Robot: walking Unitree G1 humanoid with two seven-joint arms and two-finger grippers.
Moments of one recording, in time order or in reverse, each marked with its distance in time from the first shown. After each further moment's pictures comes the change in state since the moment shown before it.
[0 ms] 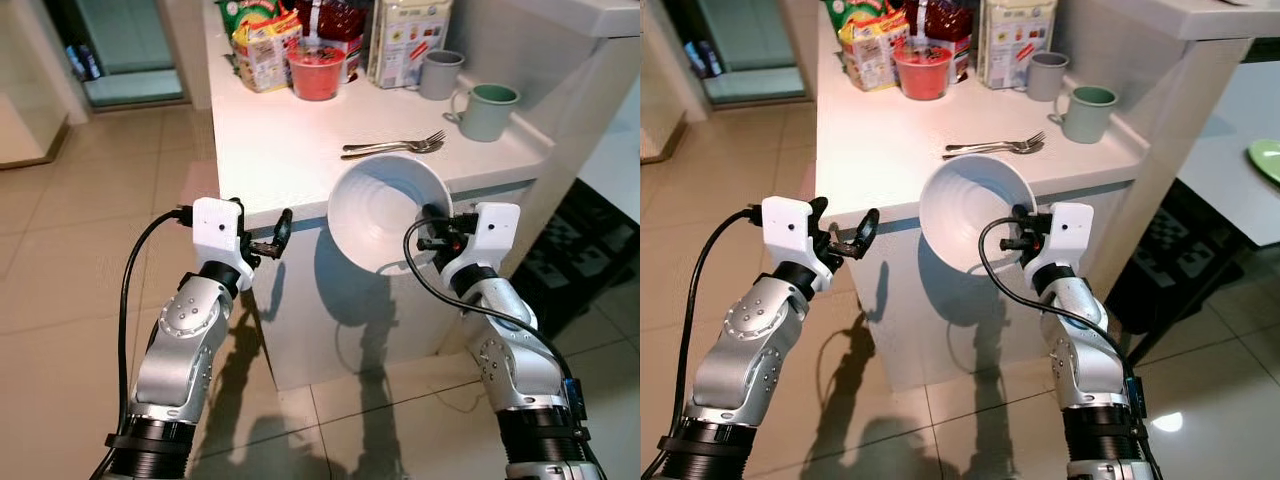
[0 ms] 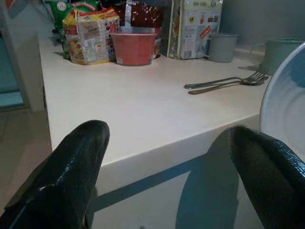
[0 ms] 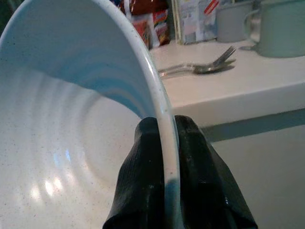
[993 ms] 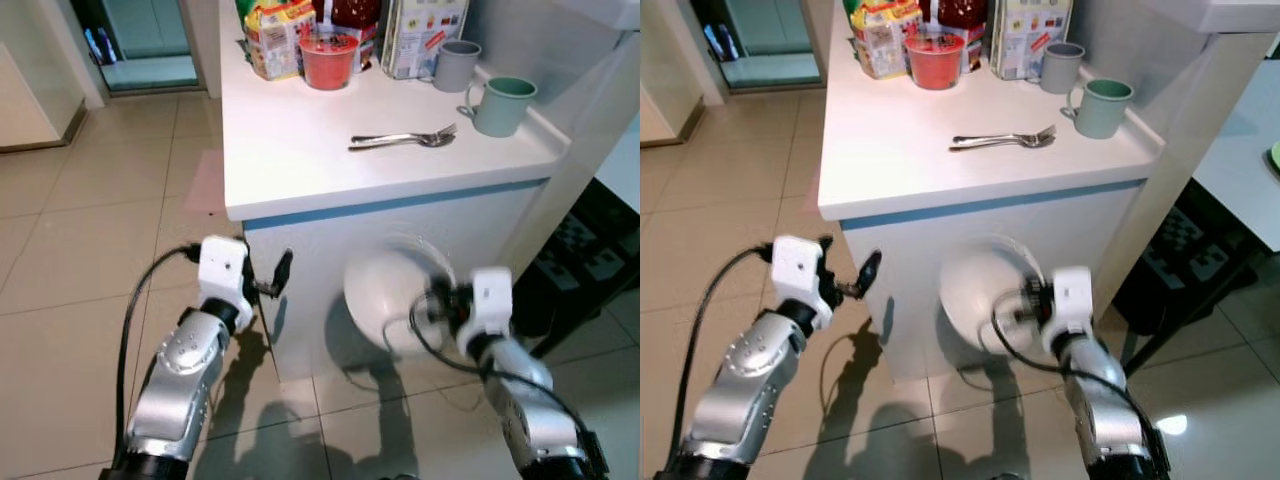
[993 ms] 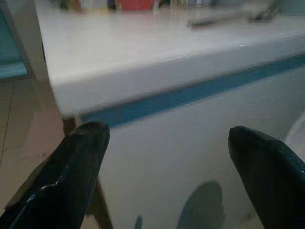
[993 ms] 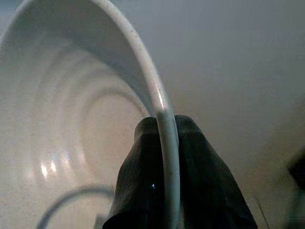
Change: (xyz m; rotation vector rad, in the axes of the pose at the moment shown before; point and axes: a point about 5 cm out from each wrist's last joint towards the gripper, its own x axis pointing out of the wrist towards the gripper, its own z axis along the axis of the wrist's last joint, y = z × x) left arm -0.027 0.000 -0.051 0.030 0.166 -0.025; right arm -0.053 -0.042 -0.090 -0.126 0.342 -0.038
